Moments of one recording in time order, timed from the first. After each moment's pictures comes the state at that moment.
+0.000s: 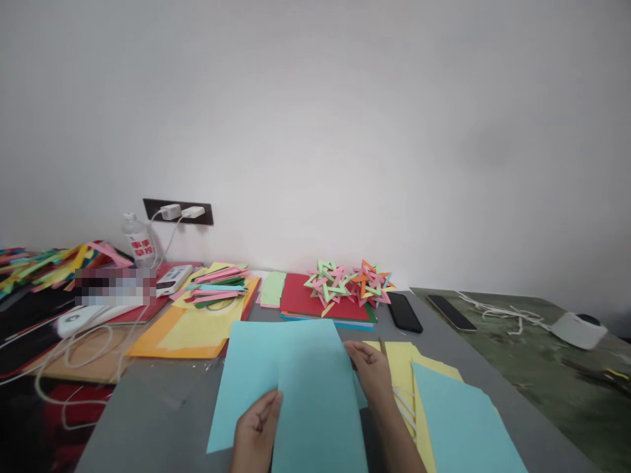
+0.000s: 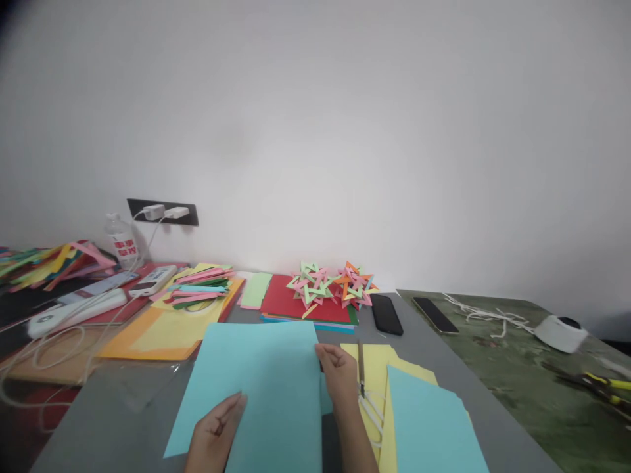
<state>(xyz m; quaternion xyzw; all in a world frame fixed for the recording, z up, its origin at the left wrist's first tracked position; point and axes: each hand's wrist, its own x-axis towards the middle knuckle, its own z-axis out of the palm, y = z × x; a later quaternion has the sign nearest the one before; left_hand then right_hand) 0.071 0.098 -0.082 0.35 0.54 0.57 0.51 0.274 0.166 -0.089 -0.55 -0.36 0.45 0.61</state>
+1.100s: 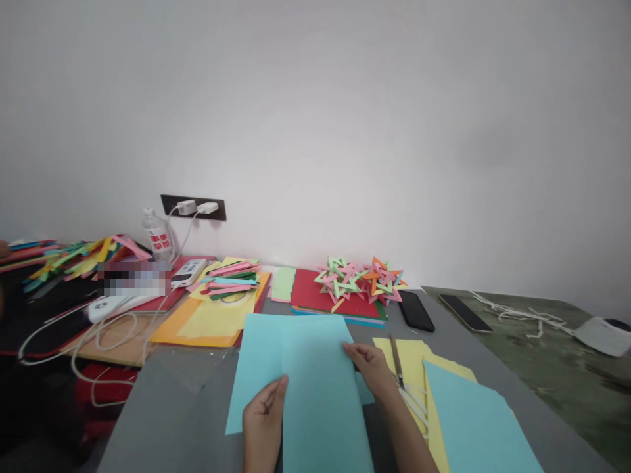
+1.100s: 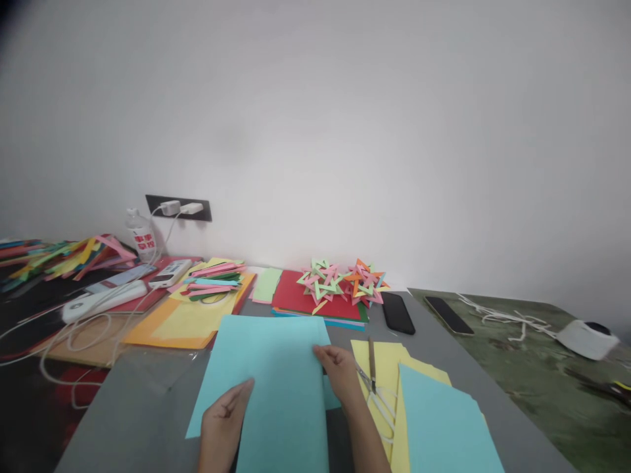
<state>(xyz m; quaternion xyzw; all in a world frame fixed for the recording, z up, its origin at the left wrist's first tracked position) 0.067 0.099 -0.094 0.31 0.56 0.61 0.46 0.263 0.164 -0.087 -0.54 -0.47 0.48 0.51</state>
